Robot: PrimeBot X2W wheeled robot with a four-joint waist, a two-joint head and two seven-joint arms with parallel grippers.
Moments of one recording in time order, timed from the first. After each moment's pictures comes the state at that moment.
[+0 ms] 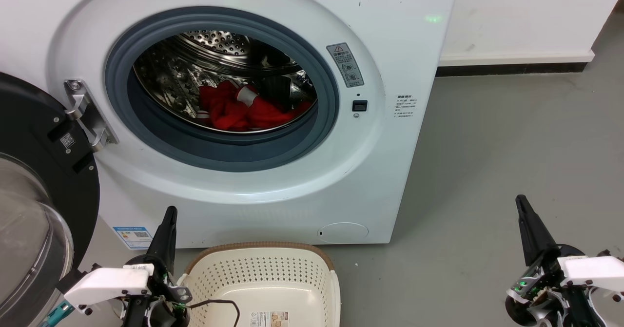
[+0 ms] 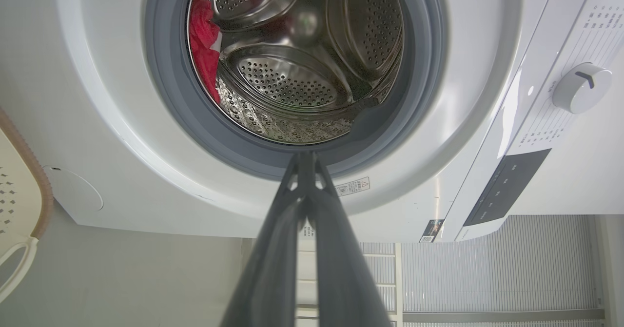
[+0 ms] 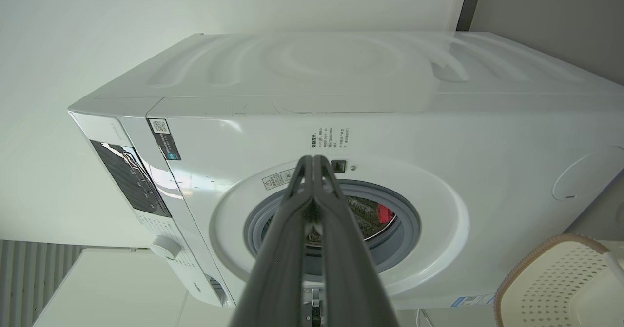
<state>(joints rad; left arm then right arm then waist) -0.11 0.05 0.11 0.25 -1.61 -0.13 0.11 -0.10 -0.05 -0.11 0.25 1.62 0.13 0.11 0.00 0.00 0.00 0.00</state>
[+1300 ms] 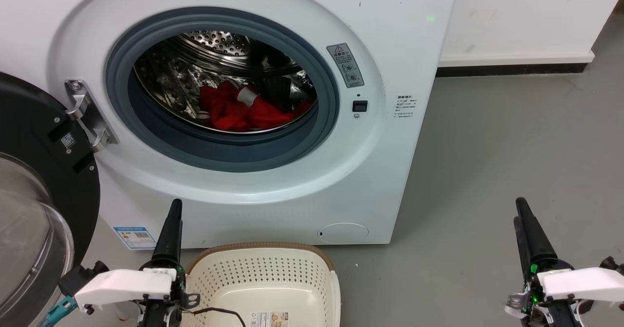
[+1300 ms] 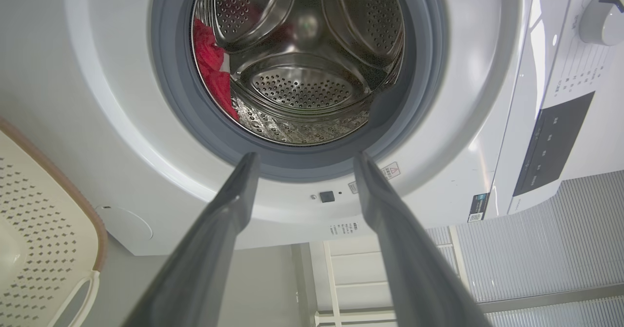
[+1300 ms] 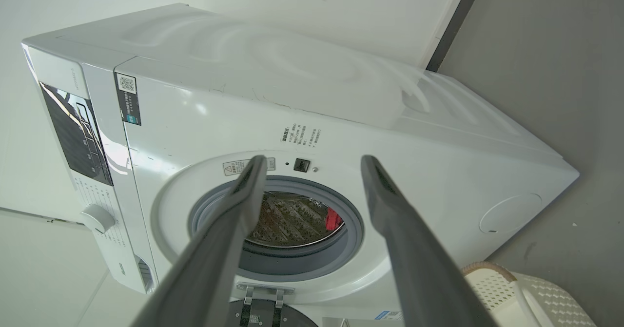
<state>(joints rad) -0.07 0.05 0.06 0.20 -1.41 -0.13 0.02 -0.04 -0.05 -0.07 0.19 1.38 0.13 0.02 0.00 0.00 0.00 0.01</state>
